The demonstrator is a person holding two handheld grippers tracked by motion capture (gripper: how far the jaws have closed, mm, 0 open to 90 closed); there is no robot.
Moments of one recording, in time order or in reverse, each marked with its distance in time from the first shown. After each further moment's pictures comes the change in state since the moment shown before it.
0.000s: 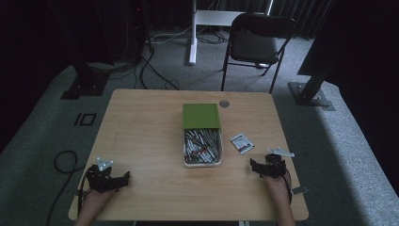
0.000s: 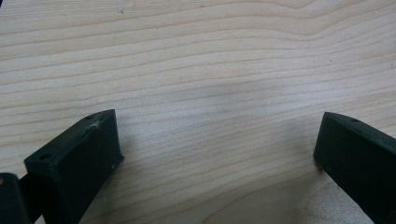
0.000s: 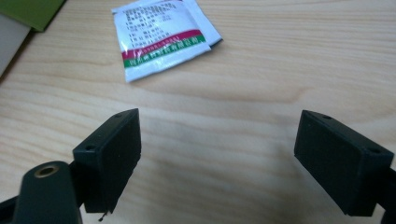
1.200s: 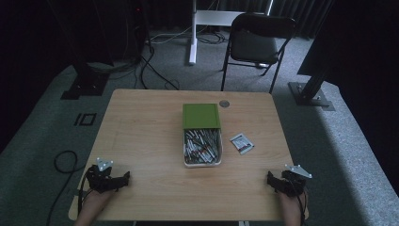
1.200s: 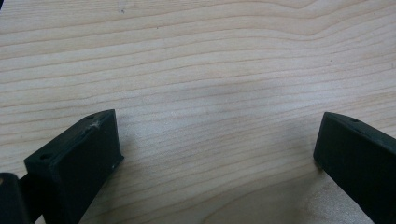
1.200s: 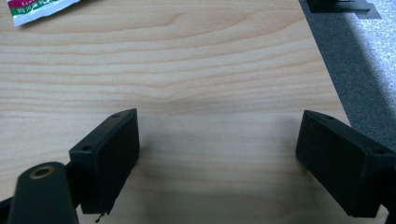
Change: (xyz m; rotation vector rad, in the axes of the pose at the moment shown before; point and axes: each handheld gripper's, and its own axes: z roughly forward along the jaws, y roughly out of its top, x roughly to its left) left arm 0.000 0.000 0.000 0.000 0.003 -0.004; right arm -0.026 -0.050 -0.039 -0.020 -0.226 0.108
